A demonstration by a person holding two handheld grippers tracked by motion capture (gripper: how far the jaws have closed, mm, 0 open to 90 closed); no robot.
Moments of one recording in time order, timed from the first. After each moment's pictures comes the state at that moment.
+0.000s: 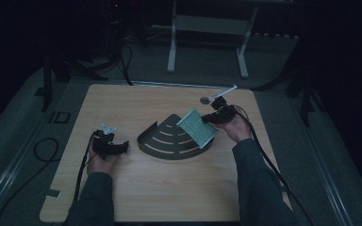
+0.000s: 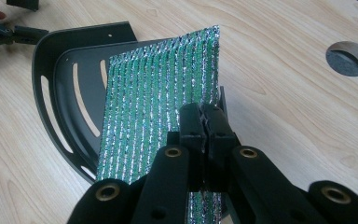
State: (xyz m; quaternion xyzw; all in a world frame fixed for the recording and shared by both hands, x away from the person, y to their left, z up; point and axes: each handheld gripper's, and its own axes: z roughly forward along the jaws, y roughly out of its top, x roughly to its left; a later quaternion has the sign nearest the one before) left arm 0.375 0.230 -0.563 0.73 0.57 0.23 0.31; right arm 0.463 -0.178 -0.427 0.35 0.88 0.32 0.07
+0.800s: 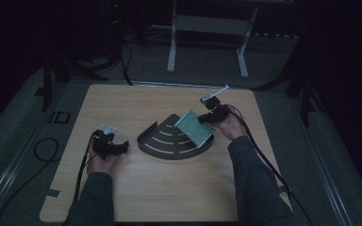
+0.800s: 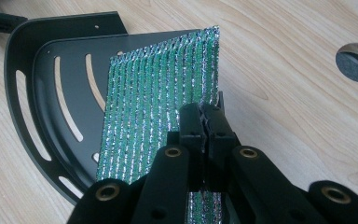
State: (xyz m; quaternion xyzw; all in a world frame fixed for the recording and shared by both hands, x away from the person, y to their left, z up) left arm 0.375 0.229 -0.563 0.73 0.57 0.23 0.31; right arm 0.477 -0.163 -0.442 0.34 0.89 0.30 0.08
